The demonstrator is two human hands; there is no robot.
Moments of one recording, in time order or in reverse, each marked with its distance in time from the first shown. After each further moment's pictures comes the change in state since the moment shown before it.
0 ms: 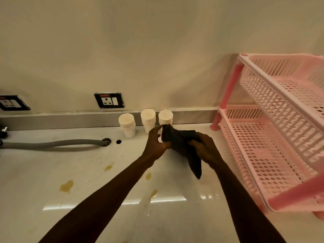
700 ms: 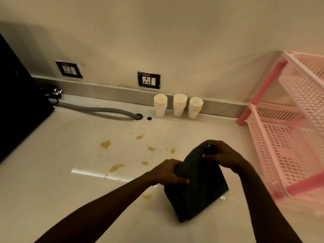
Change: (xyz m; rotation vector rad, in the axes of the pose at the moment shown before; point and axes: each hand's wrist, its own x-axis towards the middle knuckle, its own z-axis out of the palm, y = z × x) left_hand -0.179 -0.054 -0.040 0.394 -0.374 -0.114; right_hand -0.081 -0.005 0.013 -0.209 -0.500 -0.017
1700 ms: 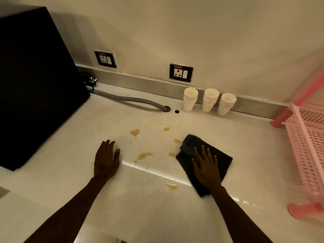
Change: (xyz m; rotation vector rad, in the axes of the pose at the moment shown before) left_hand -0.136 -0.247 -0.107 0.409 0.997 -0.328; right_hand 0.057 0.033 0.192 -0.594 0.241 -0.102
